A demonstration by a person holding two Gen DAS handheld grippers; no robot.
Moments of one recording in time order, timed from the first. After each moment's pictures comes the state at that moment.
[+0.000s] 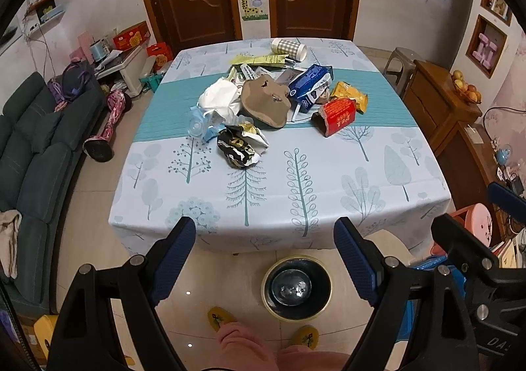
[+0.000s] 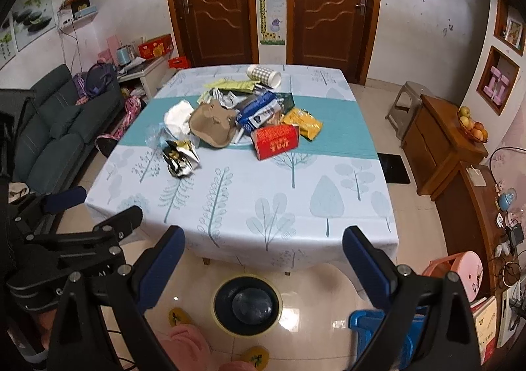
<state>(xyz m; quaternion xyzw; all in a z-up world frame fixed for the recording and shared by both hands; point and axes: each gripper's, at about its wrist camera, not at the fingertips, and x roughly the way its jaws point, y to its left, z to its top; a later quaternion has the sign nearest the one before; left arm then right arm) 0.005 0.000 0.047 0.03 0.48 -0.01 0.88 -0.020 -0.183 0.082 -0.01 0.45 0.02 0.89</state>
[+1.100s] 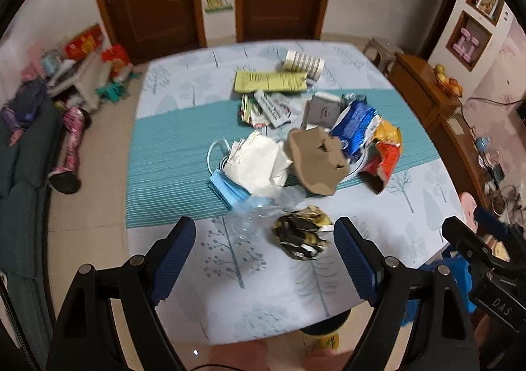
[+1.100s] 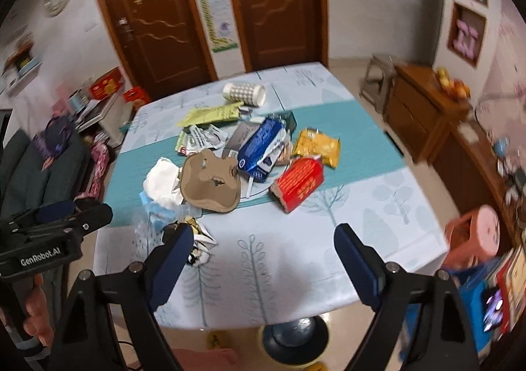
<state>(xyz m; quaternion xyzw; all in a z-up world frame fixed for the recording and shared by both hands) 0.213 0.120 0.037 0.03 0.53 -0.13 0.84 0.114 -0.121 0.056 0.11 0.46 -0.10 0.88</state>
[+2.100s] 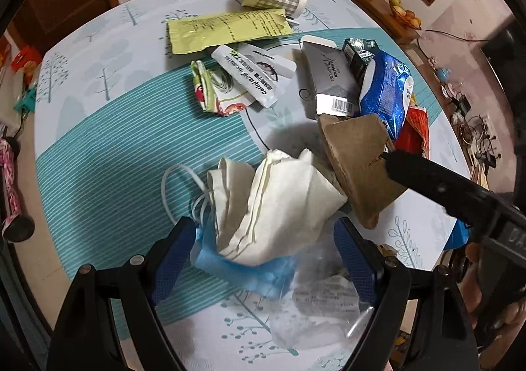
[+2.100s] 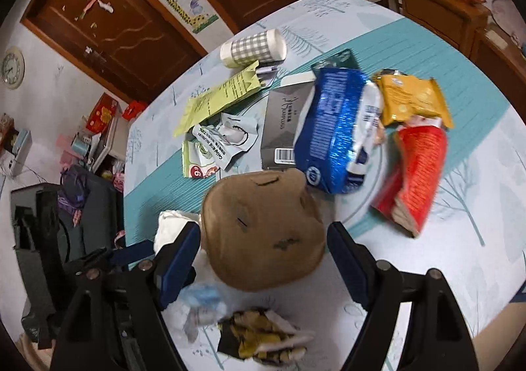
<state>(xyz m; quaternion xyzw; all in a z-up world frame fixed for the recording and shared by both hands) 0.348 0.106 -0.071 0.09 0.61 -0.29 0.73 0.260 -0.105 -0.048 0.28 0.50 -0.08 0.82</state>
